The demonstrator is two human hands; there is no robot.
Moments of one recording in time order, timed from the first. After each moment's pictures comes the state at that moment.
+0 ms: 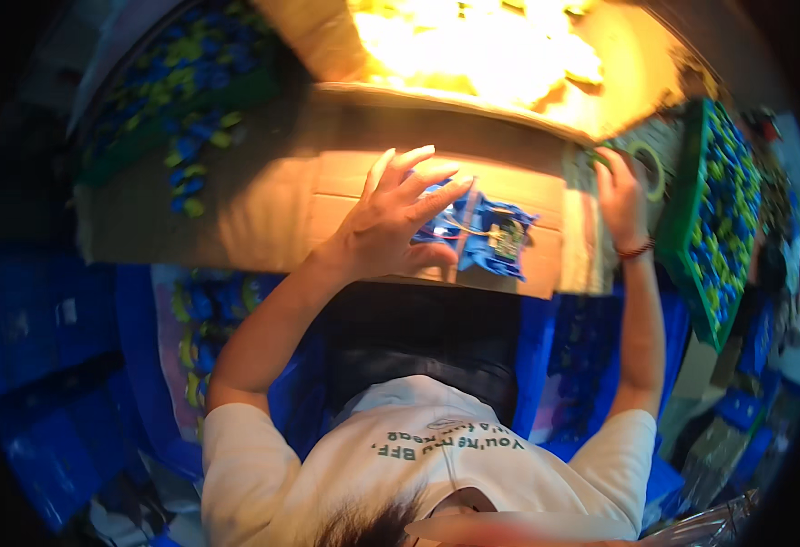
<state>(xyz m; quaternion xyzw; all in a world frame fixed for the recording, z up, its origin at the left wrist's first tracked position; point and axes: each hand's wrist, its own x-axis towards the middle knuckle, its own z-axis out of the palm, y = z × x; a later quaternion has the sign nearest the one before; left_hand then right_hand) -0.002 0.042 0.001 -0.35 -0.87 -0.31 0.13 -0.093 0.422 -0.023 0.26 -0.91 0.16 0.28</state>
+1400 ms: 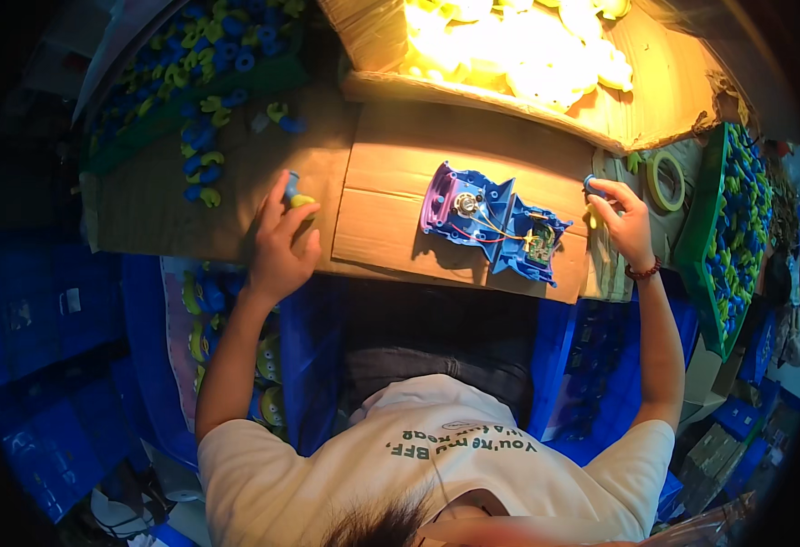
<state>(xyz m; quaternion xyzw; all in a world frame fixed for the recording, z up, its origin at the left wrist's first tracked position) 0.061 -0.102 -0.033 -0.09 -0.94 -0.27 0.17 -0.071 0.410 -0.046 0.15 -0.89 0.42 -0.04</state>
